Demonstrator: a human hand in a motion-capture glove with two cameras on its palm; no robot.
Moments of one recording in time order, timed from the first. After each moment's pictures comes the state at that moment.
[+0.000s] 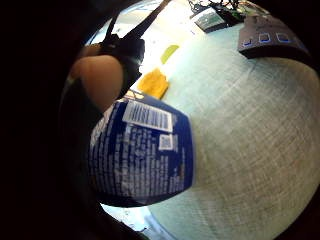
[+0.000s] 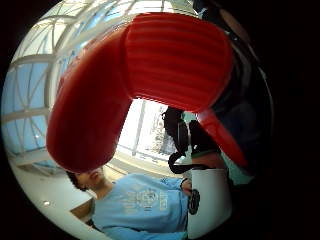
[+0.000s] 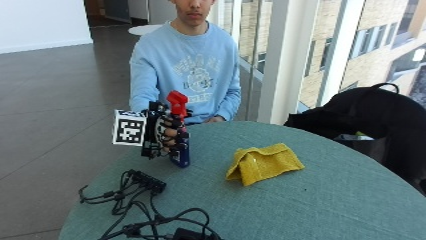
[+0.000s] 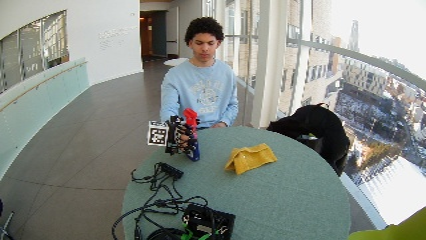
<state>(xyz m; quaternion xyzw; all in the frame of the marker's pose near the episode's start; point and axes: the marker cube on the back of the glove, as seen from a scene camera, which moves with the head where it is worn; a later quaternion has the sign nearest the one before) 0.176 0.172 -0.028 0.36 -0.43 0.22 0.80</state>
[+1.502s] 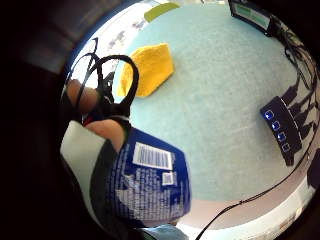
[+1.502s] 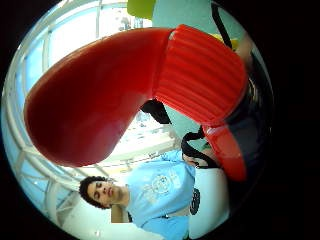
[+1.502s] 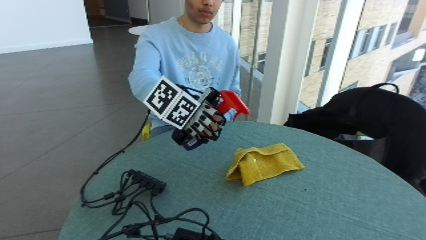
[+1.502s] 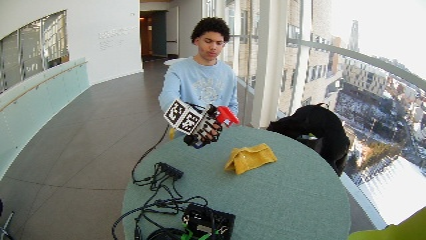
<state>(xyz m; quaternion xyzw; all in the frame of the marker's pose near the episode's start) 0.171 0.069 -0.100 0.03 -0.34 0.27 0.90</state>
